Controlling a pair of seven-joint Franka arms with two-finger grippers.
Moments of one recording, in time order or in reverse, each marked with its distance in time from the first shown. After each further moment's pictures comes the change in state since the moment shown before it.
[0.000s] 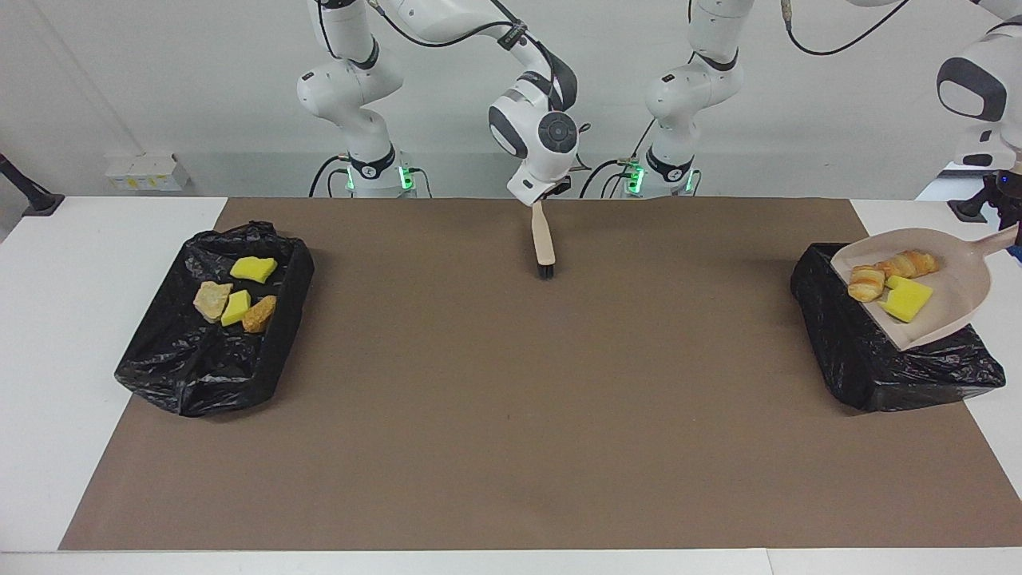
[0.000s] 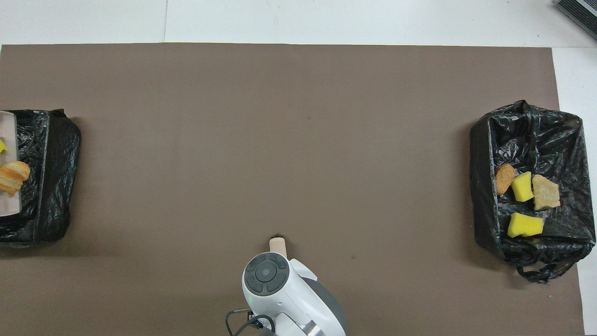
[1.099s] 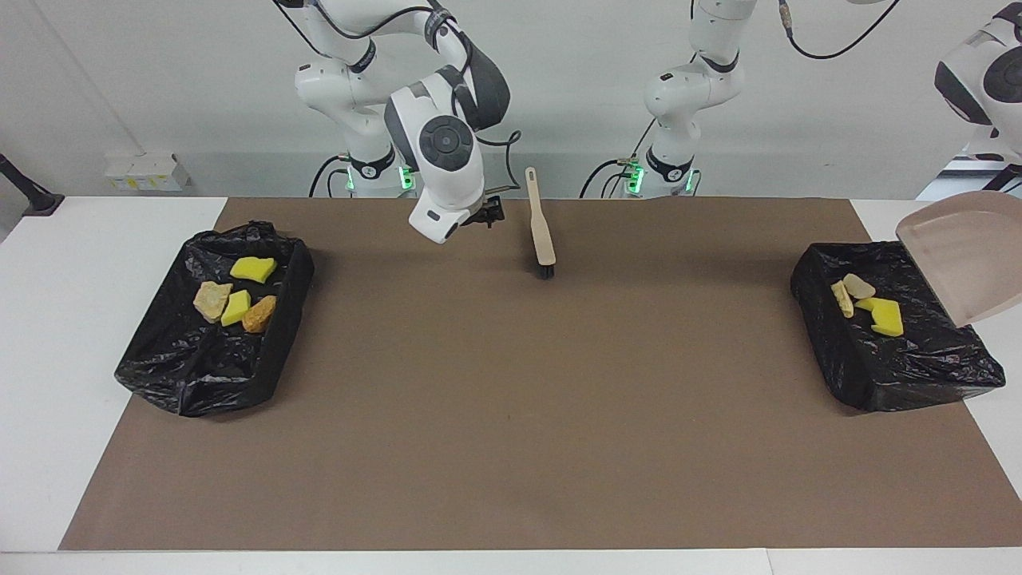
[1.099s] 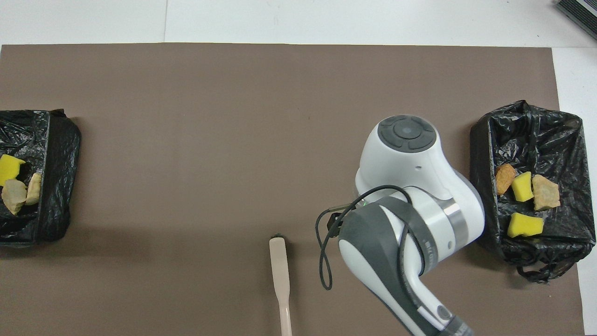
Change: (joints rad) left arm -0.123 -0.010 -0.027 0.093 0.377 -0.266 -0.069; right arm -0.456 -0.023 -0.015 0.288 -0.215 -0.310 -0.469
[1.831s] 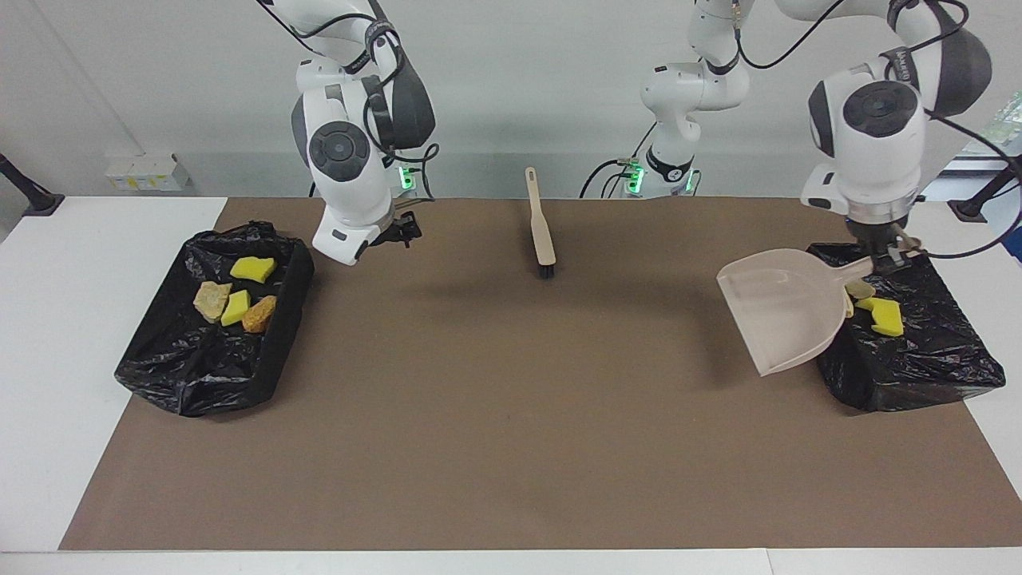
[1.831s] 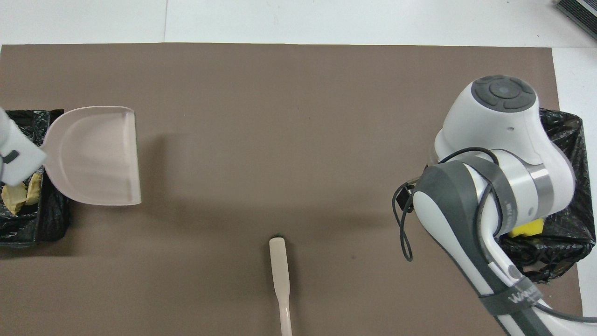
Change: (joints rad) left arm -0.362 0.002 -0.012 -0.134 -0.443 -0.082 -0.440; right arm -0.215 -0.002 -0.004 0.033 -0.177 -0.019 -0.314
